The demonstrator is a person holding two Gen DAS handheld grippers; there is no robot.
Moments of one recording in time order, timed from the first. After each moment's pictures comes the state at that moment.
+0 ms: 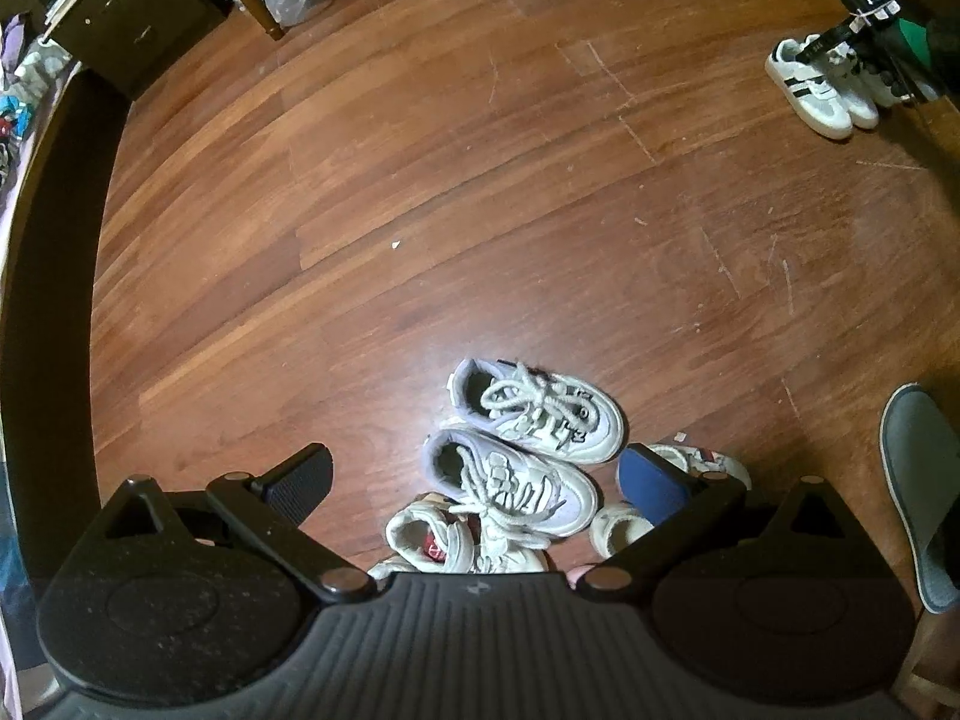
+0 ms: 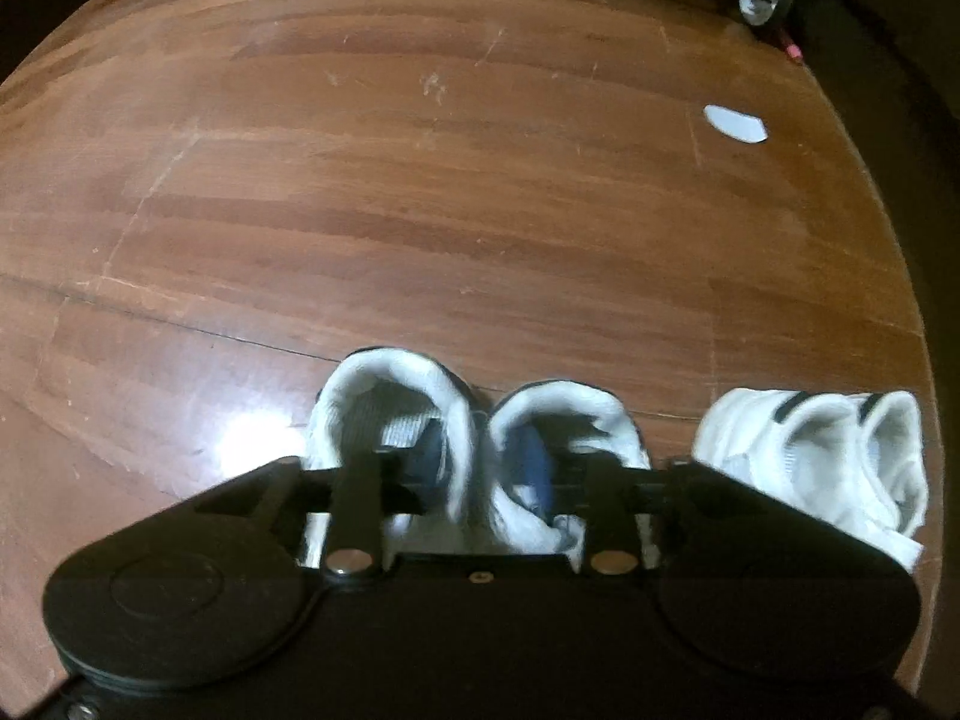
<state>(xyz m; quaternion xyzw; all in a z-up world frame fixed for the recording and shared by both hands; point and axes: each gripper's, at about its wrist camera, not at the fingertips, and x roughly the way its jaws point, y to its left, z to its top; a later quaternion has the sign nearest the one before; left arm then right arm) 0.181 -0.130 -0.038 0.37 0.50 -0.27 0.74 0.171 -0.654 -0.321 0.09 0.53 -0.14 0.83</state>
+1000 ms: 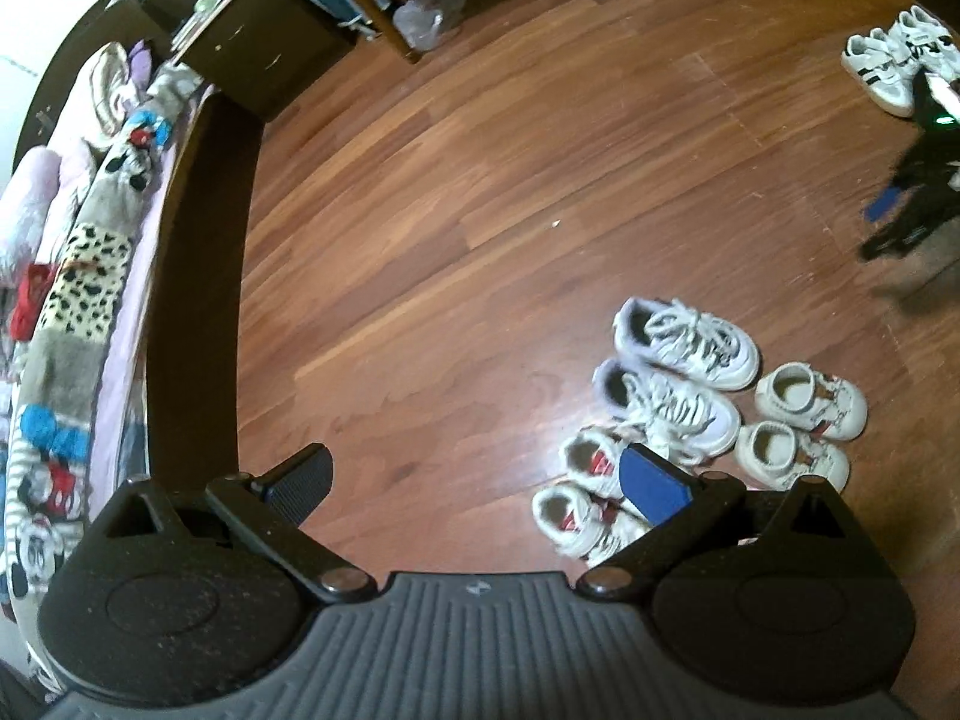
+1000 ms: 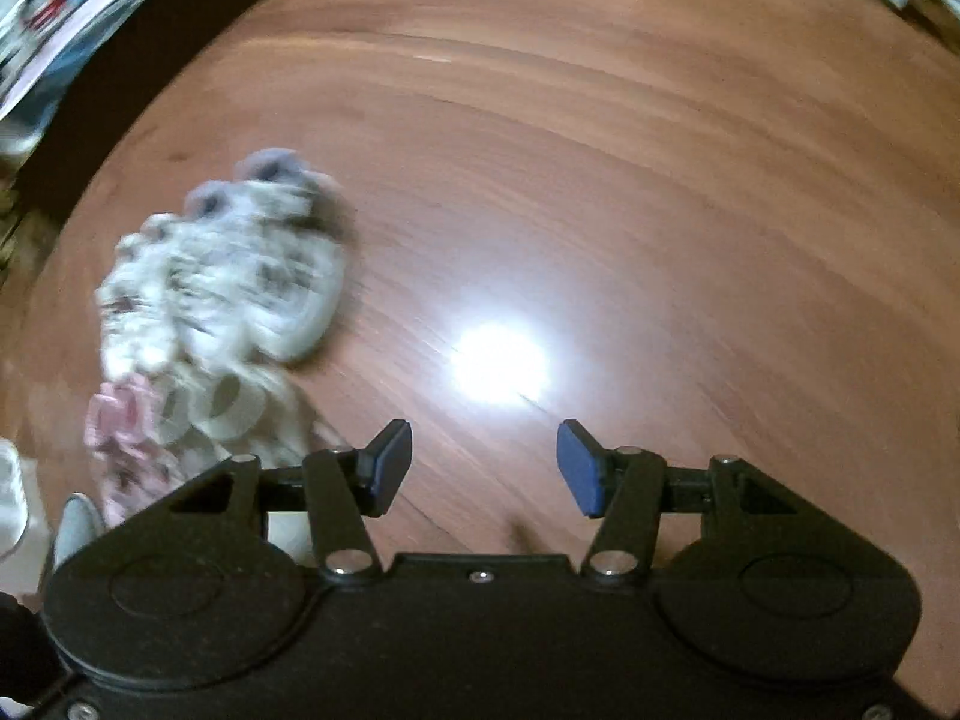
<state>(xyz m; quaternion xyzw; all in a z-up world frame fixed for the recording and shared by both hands) 0.140 -0.011 0.026 0.41 0.43 -0.17 0.79 0.132 -0.298 -0.257 0.04 0.55 0.19 0.81</state>
